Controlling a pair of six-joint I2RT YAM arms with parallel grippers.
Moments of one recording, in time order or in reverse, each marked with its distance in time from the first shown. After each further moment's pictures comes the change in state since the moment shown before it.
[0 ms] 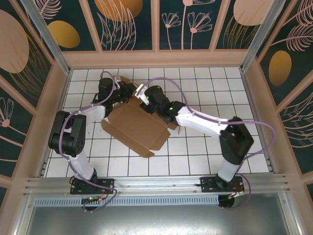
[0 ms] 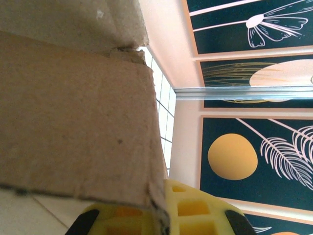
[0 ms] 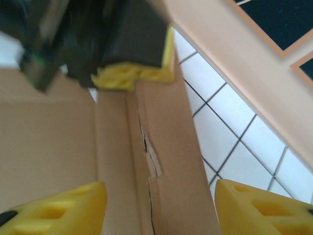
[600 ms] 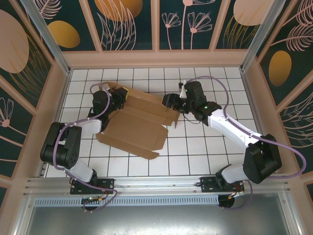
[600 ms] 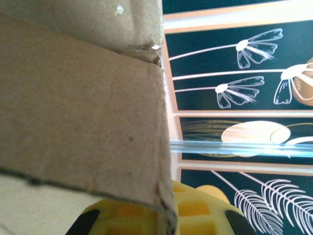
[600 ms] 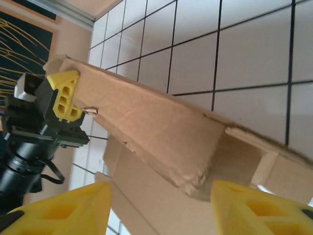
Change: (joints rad) left arm -0.001 -0.172 -0.303 0.292 -0.275 -0.184; right arm -0.330 -0.298 -0.299 -0.016 -0.622 1.046
